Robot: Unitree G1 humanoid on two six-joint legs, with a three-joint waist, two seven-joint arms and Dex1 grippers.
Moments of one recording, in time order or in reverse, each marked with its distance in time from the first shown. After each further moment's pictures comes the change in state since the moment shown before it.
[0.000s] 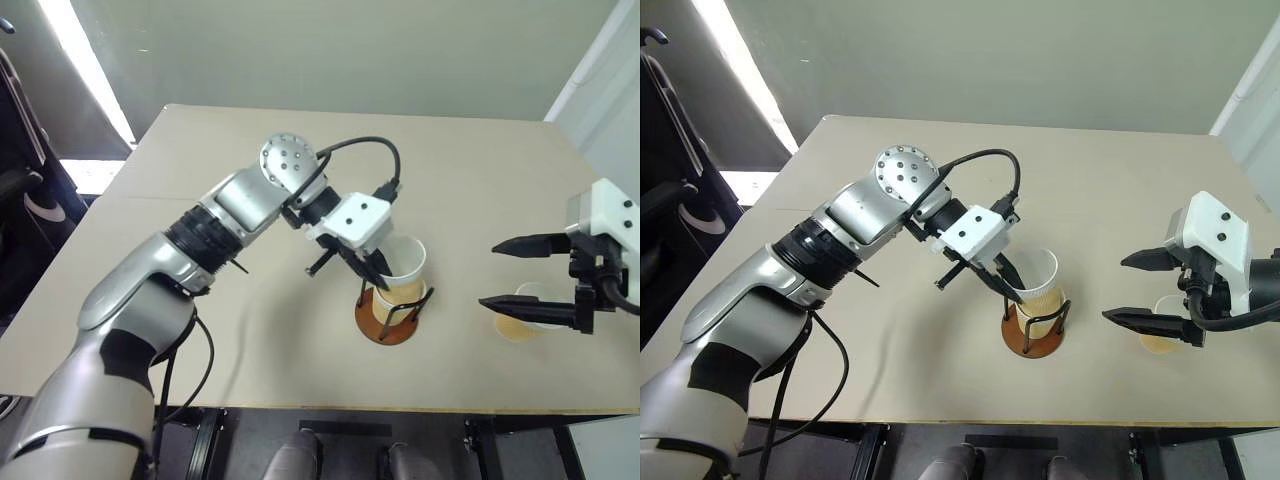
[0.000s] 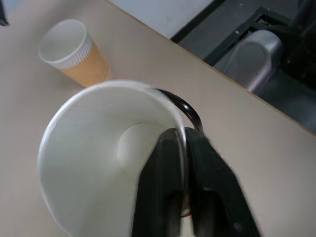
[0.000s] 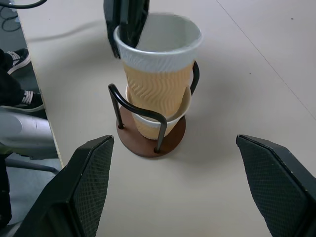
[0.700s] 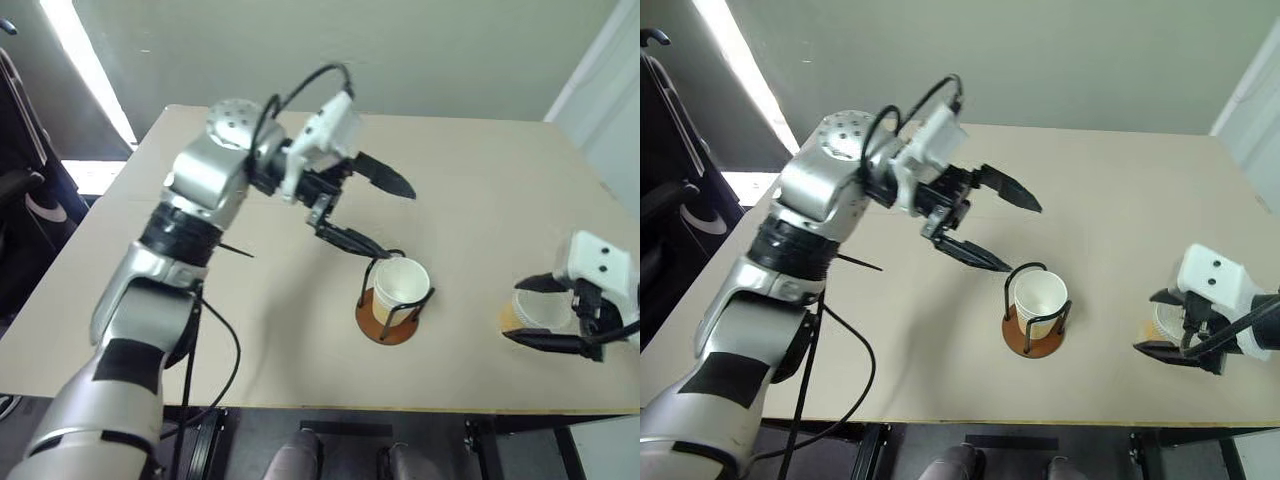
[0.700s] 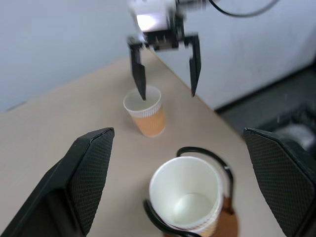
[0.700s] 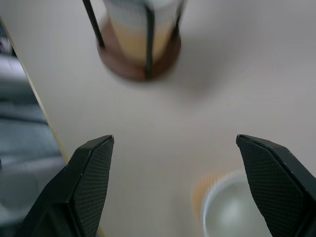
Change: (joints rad) left arm 0.113 -0.003 0.484 -0.081 -0.118 0.438 0.000; right arm 0.396 -0.041 -0.032 0.044 -0.369 -0.206 0.124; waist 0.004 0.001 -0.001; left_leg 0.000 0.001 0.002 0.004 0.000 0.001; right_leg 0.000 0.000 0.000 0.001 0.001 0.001
